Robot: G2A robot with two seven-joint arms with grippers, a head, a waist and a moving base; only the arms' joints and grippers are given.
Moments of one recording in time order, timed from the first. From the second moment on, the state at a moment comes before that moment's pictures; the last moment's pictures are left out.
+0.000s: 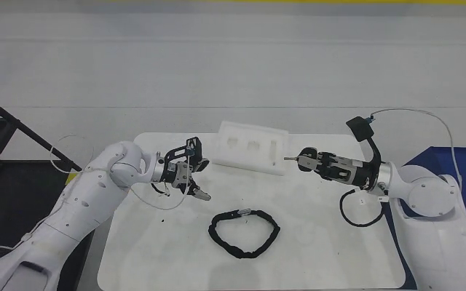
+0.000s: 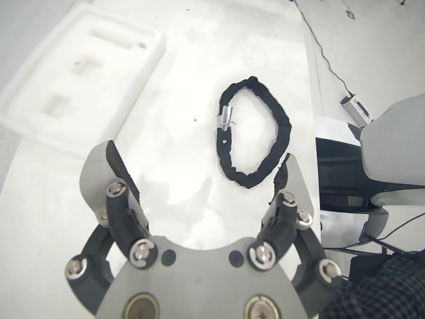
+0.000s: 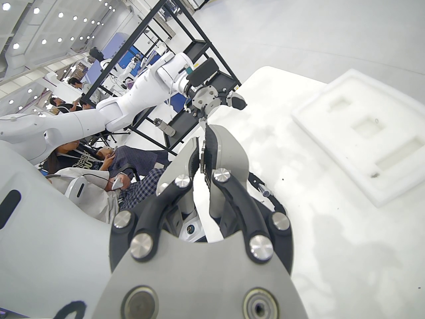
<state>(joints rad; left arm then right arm) 0.86 -0.77 -0.82 -1.43 0.48 -1.01 -0.64 -1.23 -1.15 1.53 -1.80 0.08 -0.43 1.18</state>
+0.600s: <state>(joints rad) 0.87 -0.76 -0.72 -1.44 0.71 -1.01 -0.39 -1.23 -1.15 1.53 -1.80 0.08 -0.43 1.18</state>
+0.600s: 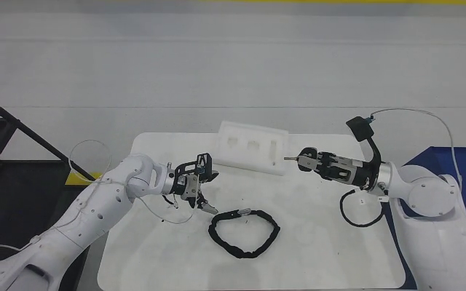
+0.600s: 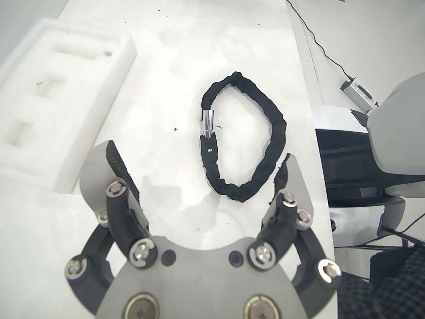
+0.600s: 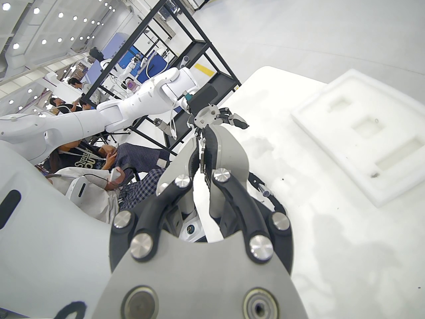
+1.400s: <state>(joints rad) 0.93 -0.87 -0.59 -1.38 1.19 -0.82 0.06 -1.23 -1.15 1.53 -1.80 0.08 -0.43 1.18</state>
